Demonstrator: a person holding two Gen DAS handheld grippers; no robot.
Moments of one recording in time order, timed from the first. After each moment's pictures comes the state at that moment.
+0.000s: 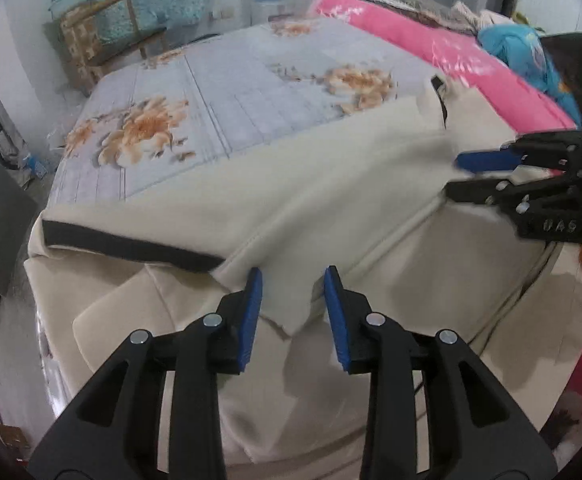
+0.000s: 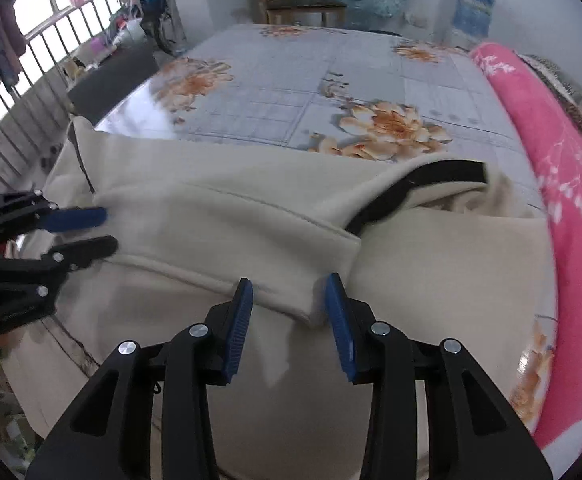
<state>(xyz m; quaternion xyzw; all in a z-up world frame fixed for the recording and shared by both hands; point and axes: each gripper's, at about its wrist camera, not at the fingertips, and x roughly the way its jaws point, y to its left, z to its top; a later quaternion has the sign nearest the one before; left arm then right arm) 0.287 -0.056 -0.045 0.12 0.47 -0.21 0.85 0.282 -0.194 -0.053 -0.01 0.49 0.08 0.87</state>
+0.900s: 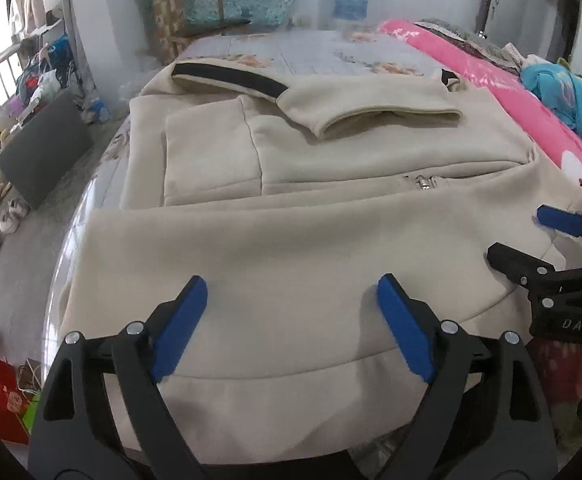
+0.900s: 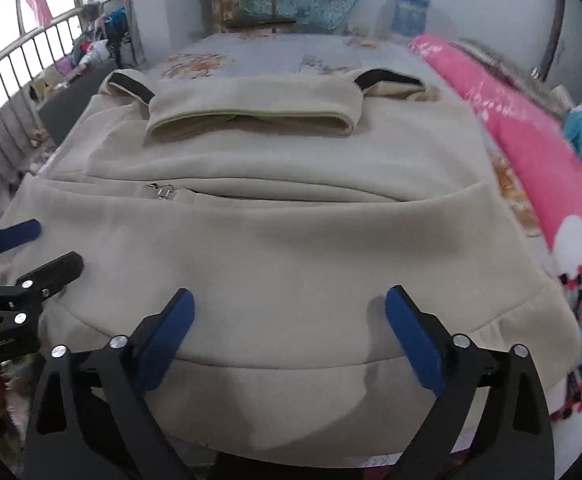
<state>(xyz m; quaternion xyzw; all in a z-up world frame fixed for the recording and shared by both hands) 0.137 -0.009 -0.056 0.05 0.44 -0.10 0.89 0.133 -0.130 -0.074 0.01 0.45 -0.03 0.89</state>
